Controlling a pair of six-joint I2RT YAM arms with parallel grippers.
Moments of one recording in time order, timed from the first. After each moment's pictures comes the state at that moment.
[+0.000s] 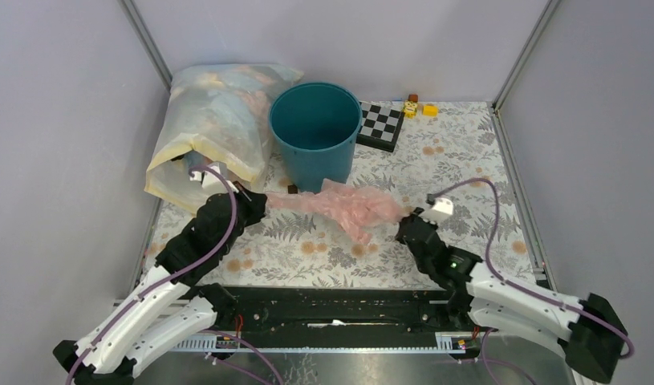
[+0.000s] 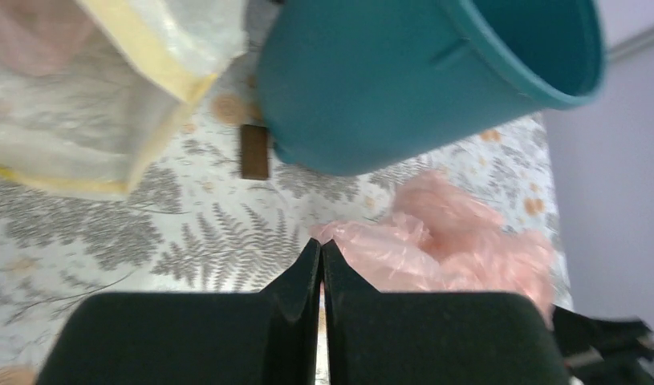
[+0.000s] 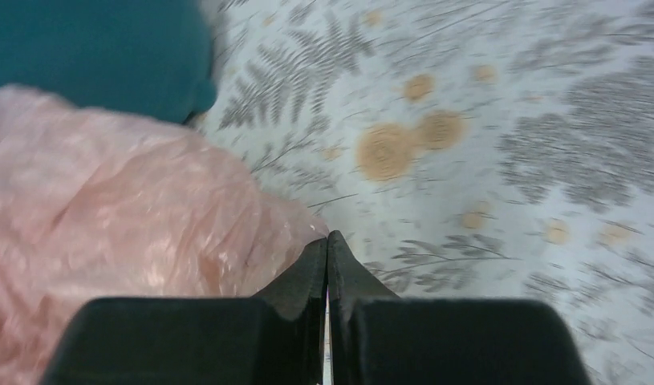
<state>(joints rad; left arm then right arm) -0.69 0.65 0.75 -0.47 -0.41 -0.79 0.89 0.85 0.36 -0.07 0.70 0.80</state>
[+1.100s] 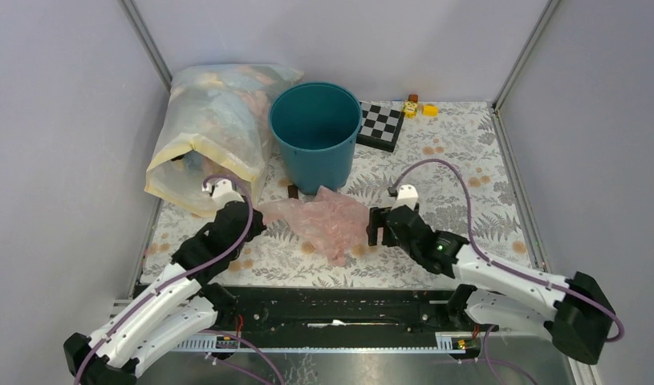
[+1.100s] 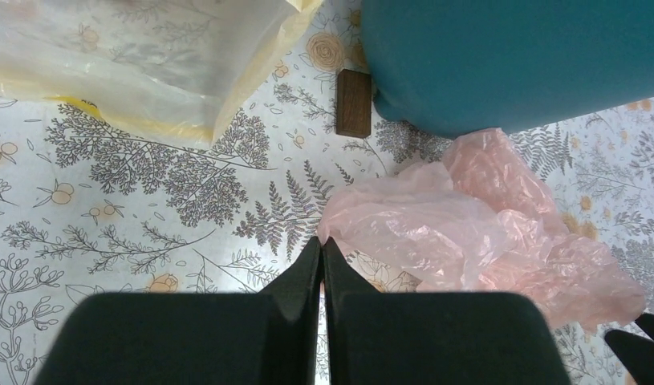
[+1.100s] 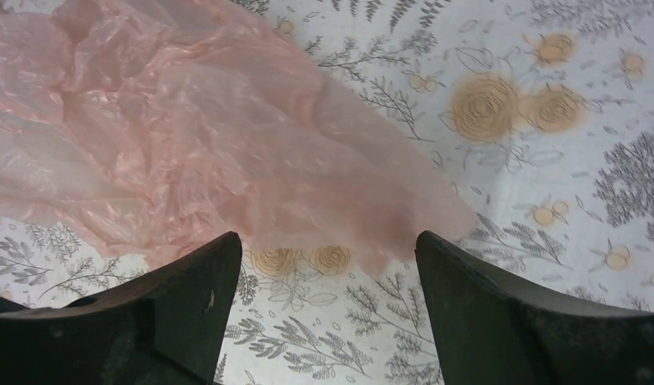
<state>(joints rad) -0.65 0.67 0.60 -0.54 -0.49 -0.79 0.89 0.95 0.53 -0.27 0.42 0.60</state>
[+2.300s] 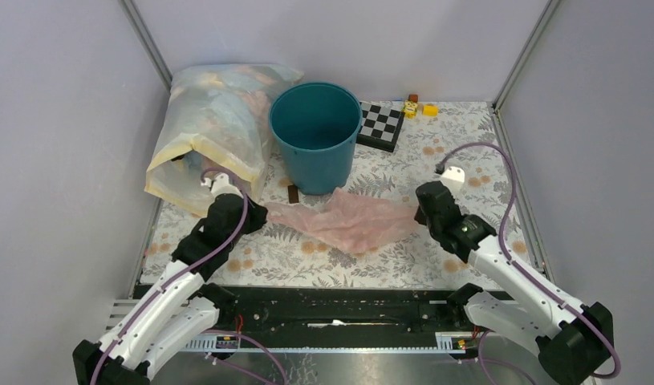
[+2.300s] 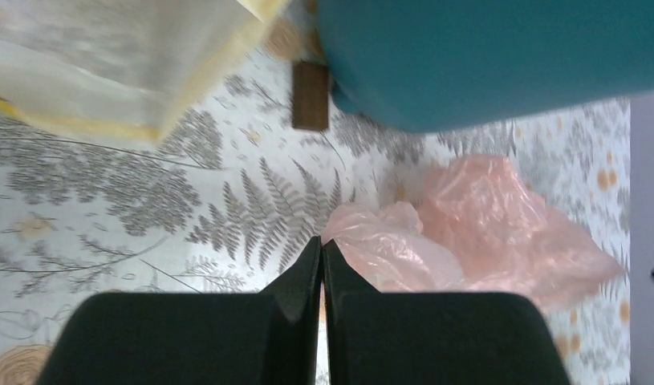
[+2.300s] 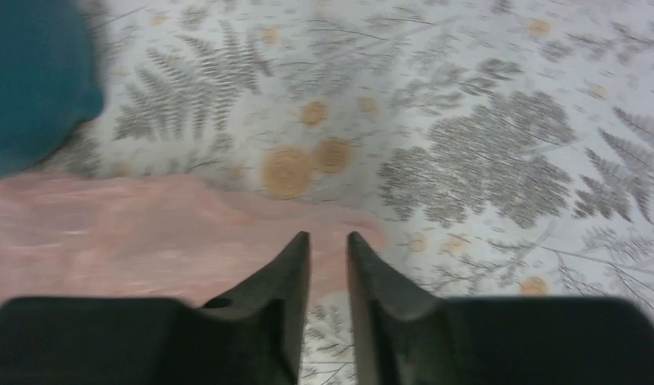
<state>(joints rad) -0.49 0.67 0.58 -0.44 -0.28 -0.79 0.58 0.90 0.65 -0.52 0.58 0.64</state>
